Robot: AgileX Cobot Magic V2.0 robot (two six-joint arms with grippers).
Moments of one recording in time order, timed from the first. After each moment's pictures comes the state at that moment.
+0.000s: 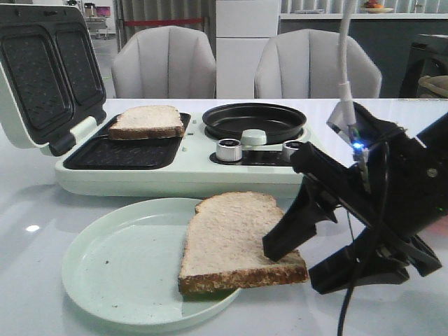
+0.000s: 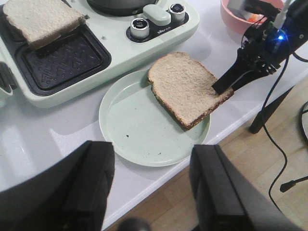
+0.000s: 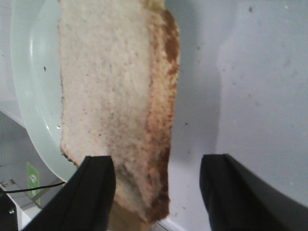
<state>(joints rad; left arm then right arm) -0.78 0.63 -0.74 0.09 0.81 -0.16 0.25 1.71 -0.66 1.35 0.64 -0.87</state>
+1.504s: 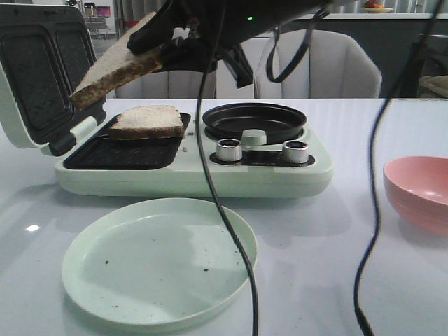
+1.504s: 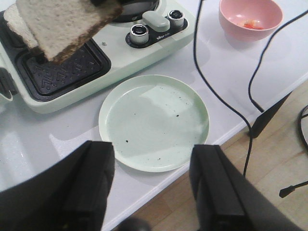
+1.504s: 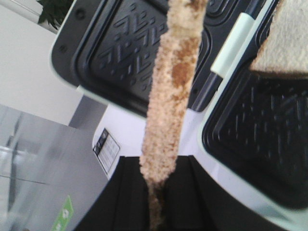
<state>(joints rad) -0.78 0.63 -0.74 0.09 0.79 -0.16 0.43 1.90 -1.37 1.53 0.67 -0.89</state>
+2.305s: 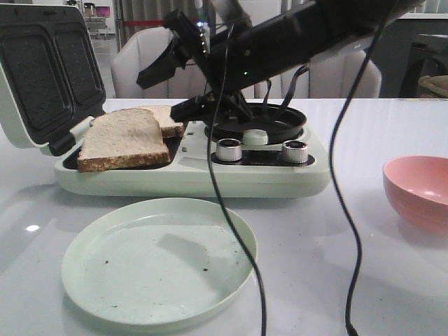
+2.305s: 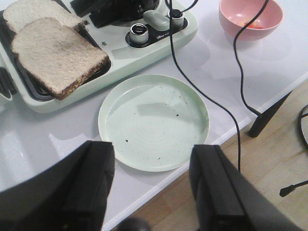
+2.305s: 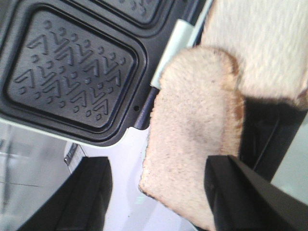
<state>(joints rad) -0.78 0.63 -0.74 0.09 0.79 -0.16 0.36 2.07 -1.50 1.48 0.71 -0.89</state>
